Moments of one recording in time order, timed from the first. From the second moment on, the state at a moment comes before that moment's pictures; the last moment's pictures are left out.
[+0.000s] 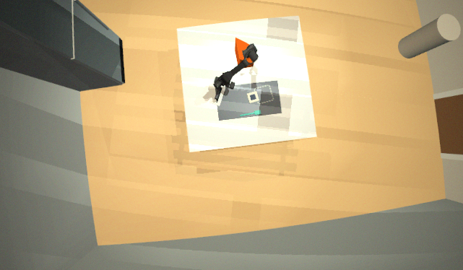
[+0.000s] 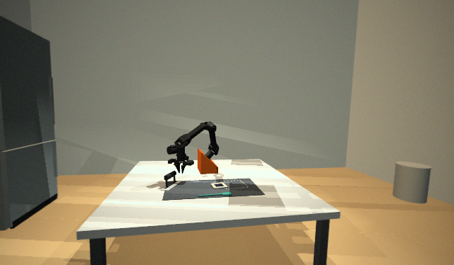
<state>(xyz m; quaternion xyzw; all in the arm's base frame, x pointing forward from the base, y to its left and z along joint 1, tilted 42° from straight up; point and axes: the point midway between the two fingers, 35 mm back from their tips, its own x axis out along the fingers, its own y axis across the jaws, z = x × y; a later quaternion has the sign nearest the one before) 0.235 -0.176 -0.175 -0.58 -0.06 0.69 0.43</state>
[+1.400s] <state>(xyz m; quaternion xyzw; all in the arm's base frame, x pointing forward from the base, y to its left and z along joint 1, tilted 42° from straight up) 0.263 -0.152 -0.134 -0.59 -0.06 0.69 0.42</state>
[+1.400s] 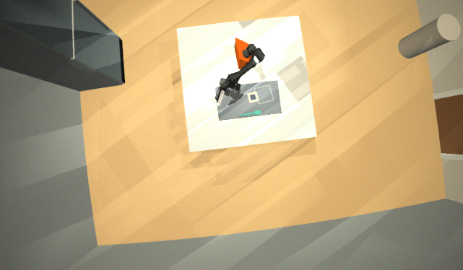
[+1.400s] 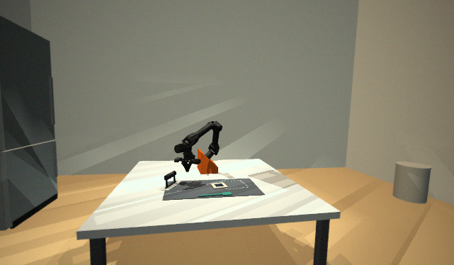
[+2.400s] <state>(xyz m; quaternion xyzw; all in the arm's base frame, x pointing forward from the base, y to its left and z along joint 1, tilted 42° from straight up) 0.263 -0.152 -0.134 -0.59 -0.06 0.69 0.42</state>
